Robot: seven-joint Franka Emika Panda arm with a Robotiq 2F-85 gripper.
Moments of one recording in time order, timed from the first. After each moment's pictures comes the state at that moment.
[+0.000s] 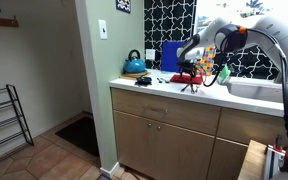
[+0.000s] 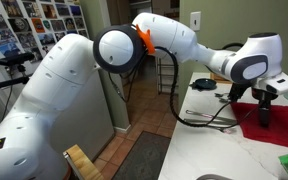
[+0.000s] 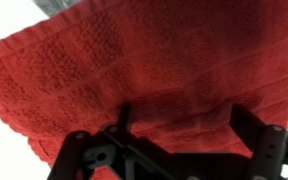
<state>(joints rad) -0.34 0.78 -0.39 -1.27 0.25 2.30 0.78</state>
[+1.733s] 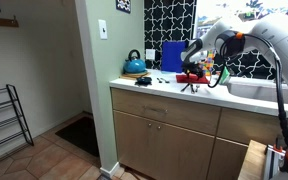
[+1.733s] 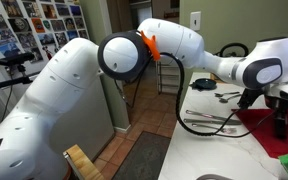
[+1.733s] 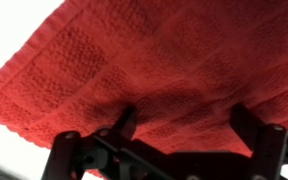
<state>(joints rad) -0.39 0.84 -0.41 -1.20 0.12 2.25 0.88</state>
